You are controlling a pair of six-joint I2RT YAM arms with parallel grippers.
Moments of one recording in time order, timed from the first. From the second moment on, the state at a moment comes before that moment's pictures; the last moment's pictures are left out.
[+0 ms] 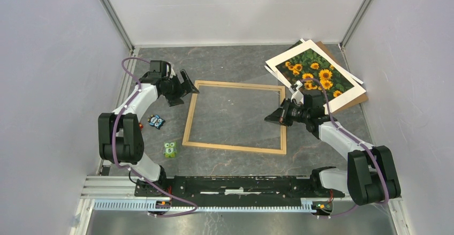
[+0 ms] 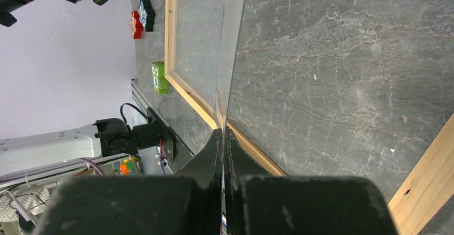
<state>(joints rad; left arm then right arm) -0.05 1.60 1.12 -0.50 0.38 -0.53 0.18 1.24 0.53 0.04 -0.74 0.70</state>
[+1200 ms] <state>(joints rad) -0.05 1.63 1.12 -0.48 0.40 -0.53 0.18 1.22 0.51 0.06 -0.74 0.72</state>
